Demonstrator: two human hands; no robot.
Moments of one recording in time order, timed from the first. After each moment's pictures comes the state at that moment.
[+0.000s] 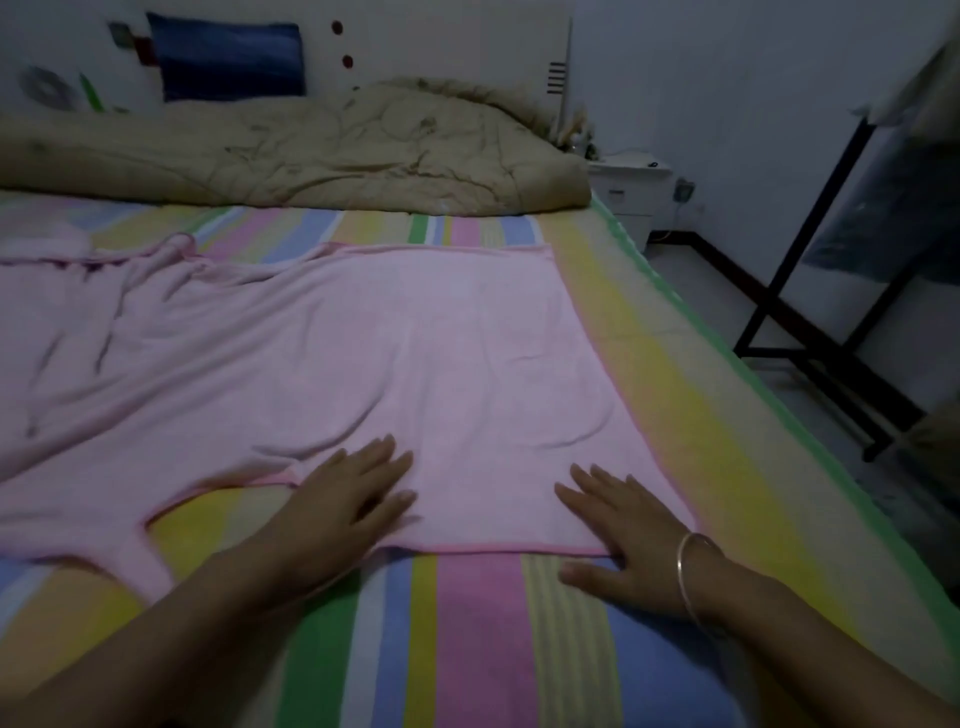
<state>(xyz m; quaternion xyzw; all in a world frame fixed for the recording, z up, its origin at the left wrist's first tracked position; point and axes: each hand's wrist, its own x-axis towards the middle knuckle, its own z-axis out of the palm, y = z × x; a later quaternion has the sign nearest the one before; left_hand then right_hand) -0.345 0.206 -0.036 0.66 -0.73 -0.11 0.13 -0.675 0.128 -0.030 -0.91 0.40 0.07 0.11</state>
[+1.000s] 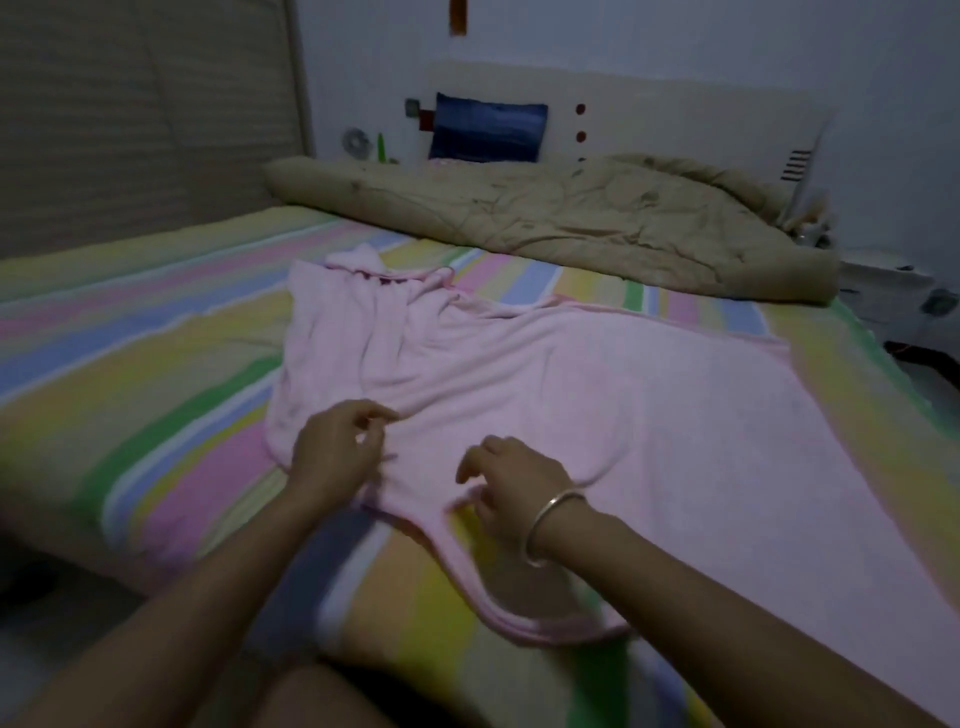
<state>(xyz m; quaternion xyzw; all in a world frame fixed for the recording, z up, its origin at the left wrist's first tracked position) -0.154 0.304 -0.005 0.81 -0.39 0.03 0.44 -0.347 0.195 0.026 -0.98 0.19 -0.09 0.05</state>
